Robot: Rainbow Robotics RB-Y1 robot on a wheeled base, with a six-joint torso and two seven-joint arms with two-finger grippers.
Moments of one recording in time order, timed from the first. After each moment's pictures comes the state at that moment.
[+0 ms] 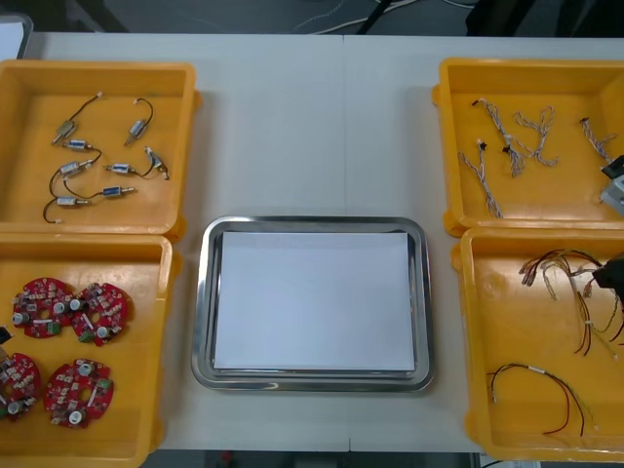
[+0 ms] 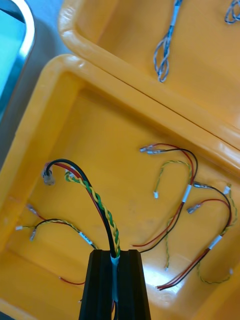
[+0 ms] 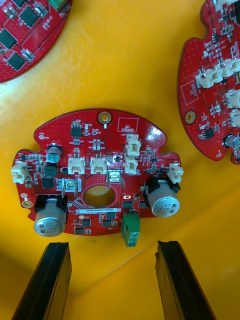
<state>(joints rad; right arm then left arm) -0.09 -0.68 -0.41 -2.32 -0.97 1.92 1.77 0.49 0.87 0.31 -1.94 1.02 1.25 -2.34</state>
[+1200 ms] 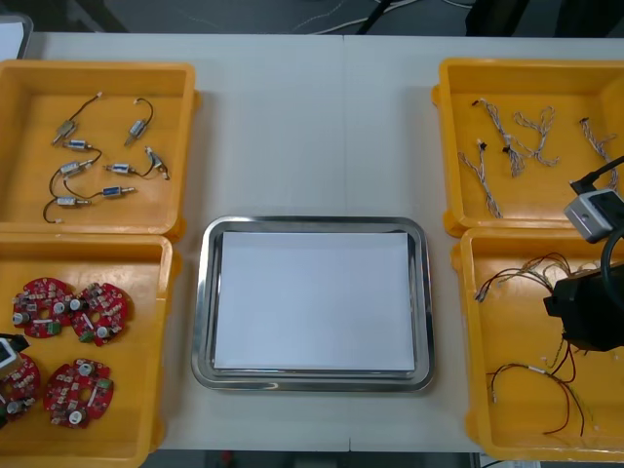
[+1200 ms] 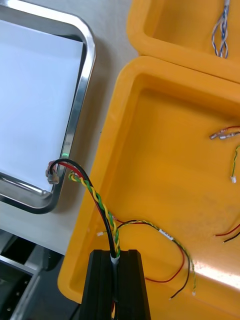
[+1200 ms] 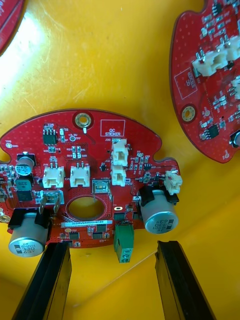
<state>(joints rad) -0.04 -0.69 -0.28 -2.56 -1.01 1.92 1.27 0.47 0.88 0.24 -1.94 0.93 1.24 -2.34</state>
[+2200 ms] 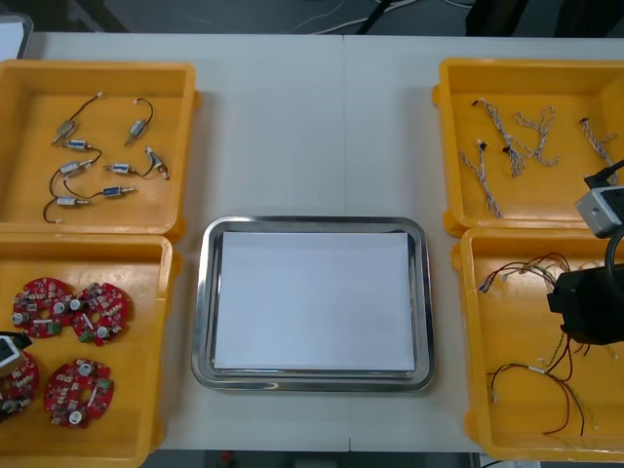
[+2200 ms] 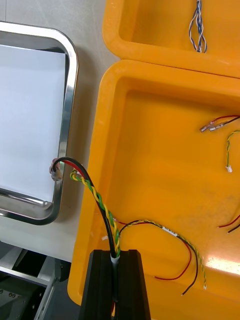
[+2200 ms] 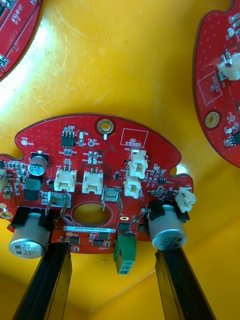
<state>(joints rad) -0.04 -0.69 -0.28 -2.58 -0.98 1.92 1.17 0.46 0.88 0.22 -1.94 0.88 1.20 -2.34</state>
